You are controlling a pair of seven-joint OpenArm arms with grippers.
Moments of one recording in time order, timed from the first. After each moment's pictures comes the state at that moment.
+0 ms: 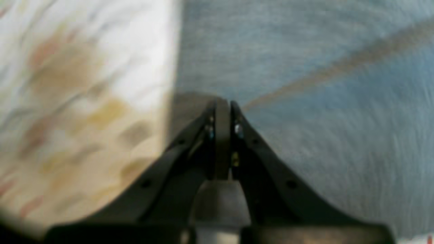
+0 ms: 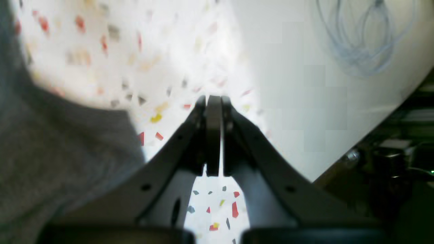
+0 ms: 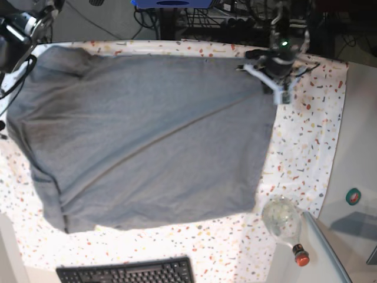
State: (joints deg) left arm 25.9 -8.7 -8.1 88.4 -9.1 -0.2 22.9; right arm 7.1 10.8 40.9 75.3 -23.6 11.7 -37.3
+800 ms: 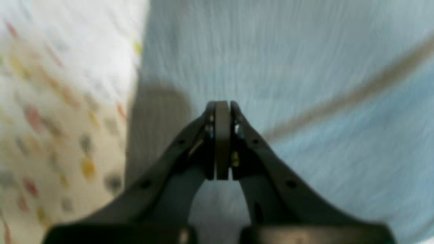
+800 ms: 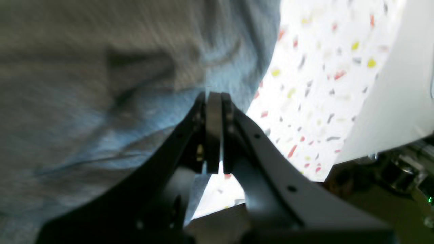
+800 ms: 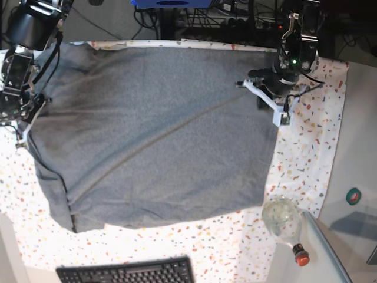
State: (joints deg) left arm 19.6 -12.4 -1.9 90.5 -13.8 -1.1 36.3; right arm 1.3 5.3 28.8 77.9 -26.6 26.9 -55.4
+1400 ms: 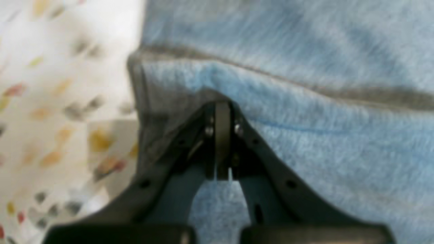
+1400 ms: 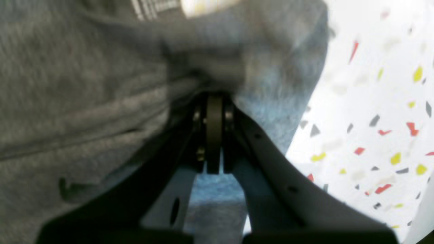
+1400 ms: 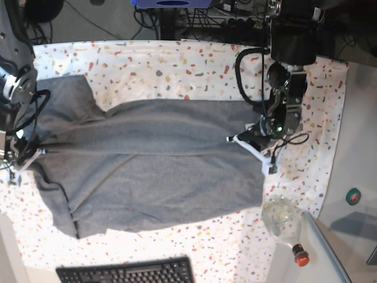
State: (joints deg) left arm -7.5 -7.7 -0.5 63.0 -13.0 -0.4 36.8; right arm 31.0 17.4 33.2 23.0 -27.5 16.2 -30.7
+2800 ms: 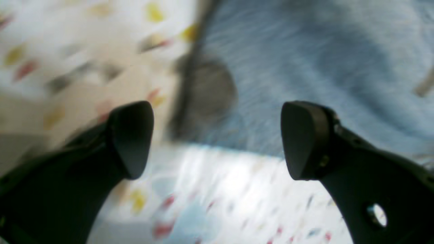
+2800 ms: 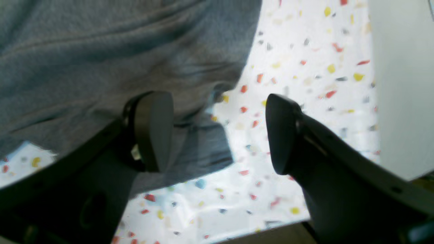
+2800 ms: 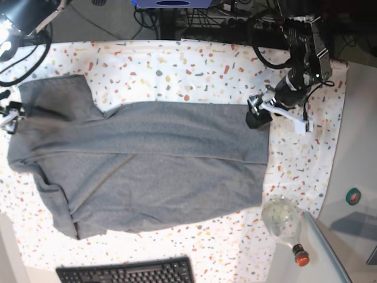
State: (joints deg) left arm 9.2 -4.8 -23.0 75.3 -29.8 -17.3 37.4; right arm -2.1 3.2 47.6 97.0 0.5 33.9 -55.3
